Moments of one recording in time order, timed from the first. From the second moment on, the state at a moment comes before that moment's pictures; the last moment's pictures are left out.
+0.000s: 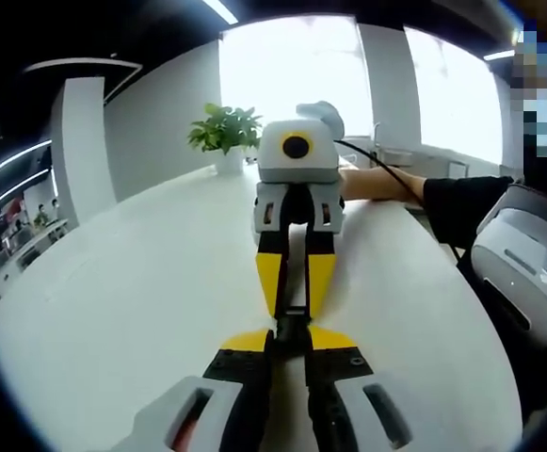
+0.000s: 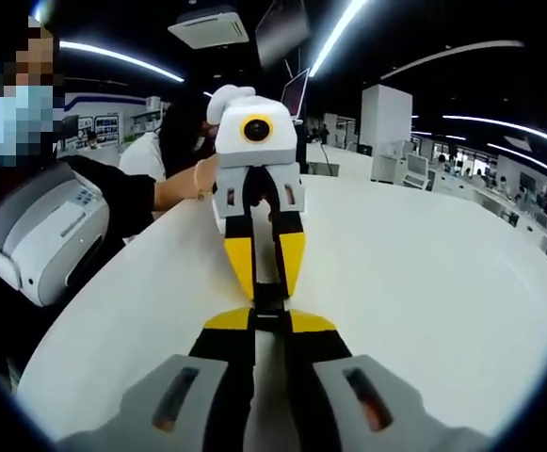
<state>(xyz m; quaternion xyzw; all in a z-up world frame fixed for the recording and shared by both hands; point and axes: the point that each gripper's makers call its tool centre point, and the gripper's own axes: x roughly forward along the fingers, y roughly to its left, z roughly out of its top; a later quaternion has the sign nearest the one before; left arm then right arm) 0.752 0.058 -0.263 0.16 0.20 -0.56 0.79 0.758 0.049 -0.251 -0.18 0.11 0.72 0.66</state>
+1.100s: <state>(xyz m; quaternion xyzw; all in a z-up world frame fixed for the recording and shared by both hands) 0.756 0.060 -0.258 0.16 0.20 -0.56 0.79 0.764 0.051 -0.252 -0.17 0.10 0.73 0.66</state>
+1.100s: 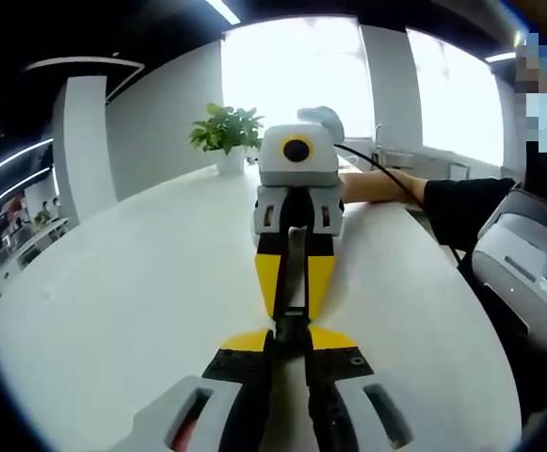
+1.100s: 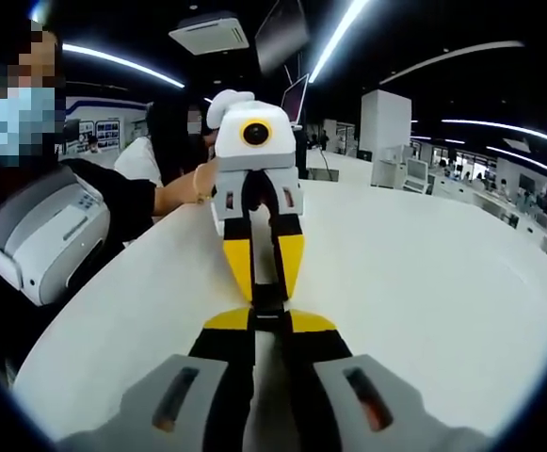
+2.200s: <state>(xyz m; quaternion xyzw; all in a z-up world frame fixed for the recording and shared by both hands) 0.759 0.058 -0.256 0.20 0.16 -0.57 0.78 0.764 0.055 -0.252 -0.14 0.10 0.73 0.66</state>
